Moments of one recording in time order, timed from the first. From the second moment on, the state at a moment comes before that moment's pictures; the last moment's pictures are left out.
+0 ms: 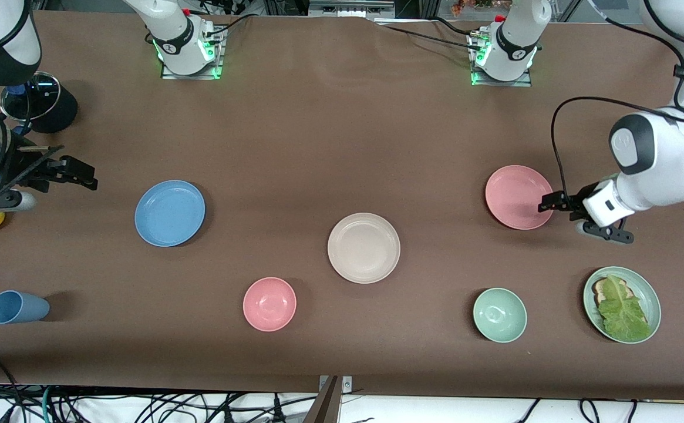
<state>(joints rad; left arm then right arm) 0.05 0.26 0.07 -2.09 -0.26 2.22 0.47 0.01 0.19 0.02 -1.52 0.01 1.68 -0.02</state>
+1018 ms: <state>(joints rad) 0.17 0.30 0.07 -2.29 -0.57 2.40 0.88 0.00 0.23 0.02 -1.52 0.01 1.69 -0.04</state>
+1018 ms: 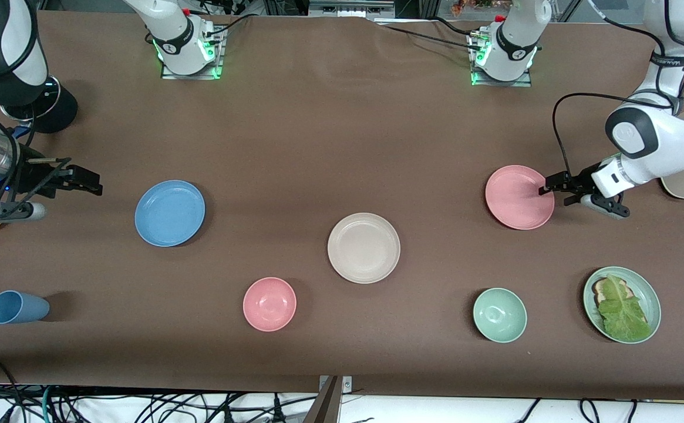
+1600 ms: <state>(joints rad) 0.17 0.37 0.07 -2.28 -0.67 2.46 0.89 0.00 0.27 0.02 -1.52 0.01 1.72 -0.04</state>
